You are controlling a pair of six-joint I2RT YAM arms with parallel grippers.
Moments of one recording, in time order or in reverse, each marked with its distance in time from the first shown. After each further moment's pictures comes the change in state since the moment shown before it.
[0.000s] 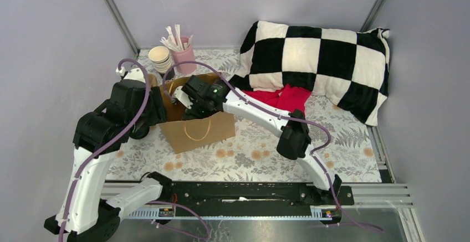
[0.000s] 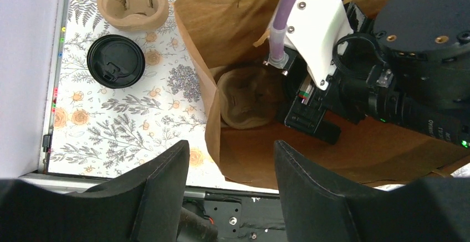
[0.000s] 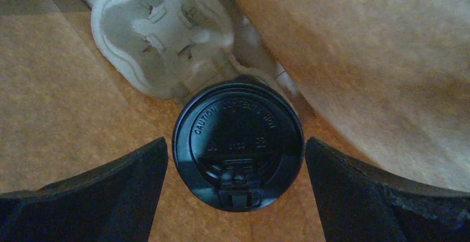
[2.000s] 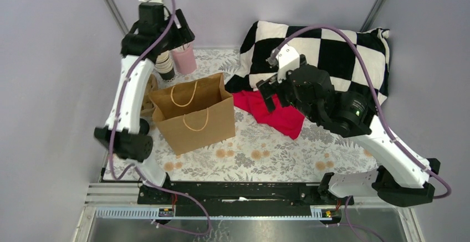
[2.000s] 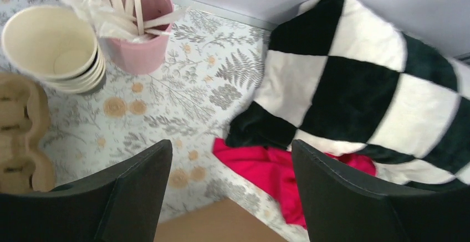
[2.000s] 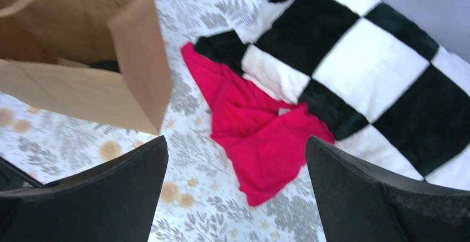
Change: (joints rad) left arm 0.246 0.696 0.504 0.478 0.313 -0.039; right arm -0.033 -1.029 -0.532 0.121 0.487 0.252
